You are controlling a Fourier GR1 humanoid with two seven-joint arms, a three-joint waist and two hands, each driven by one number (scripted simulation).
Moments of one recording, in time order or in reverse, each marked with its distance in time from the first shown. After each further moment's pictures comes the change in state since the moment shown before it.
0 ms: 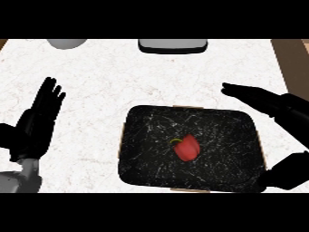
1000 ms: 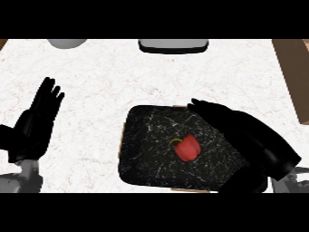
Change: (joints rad) left arm 0.016 -0.079 0.080 -0.026 -0.097 -0.080 0.042; right arm 0.050 0.310 0.121 -0.013 0.278 0.067 0.173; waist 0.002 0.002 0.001
